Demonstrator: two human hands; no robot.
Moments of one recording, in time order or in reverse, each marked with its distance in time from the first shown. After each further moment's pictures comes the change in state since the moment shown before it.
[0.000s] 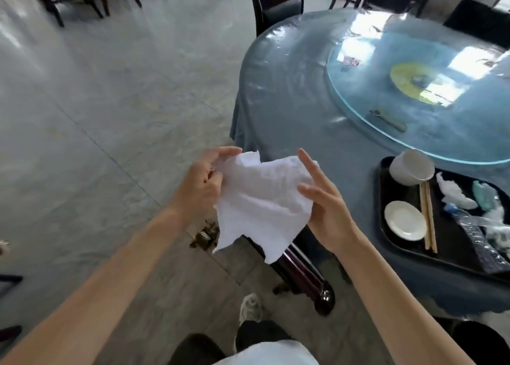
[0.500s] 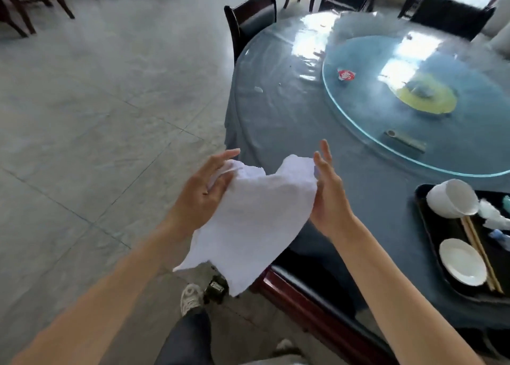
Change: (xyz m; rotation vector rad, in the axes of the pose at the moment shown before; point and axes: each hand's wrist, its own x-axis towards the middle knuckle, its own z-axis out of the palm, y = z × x) left_hand 0.259 -0.087 -0.127 0.042 -0.177 0.237; right_hand 0.281 -0.001 0.061 0.179 0.490 0.020
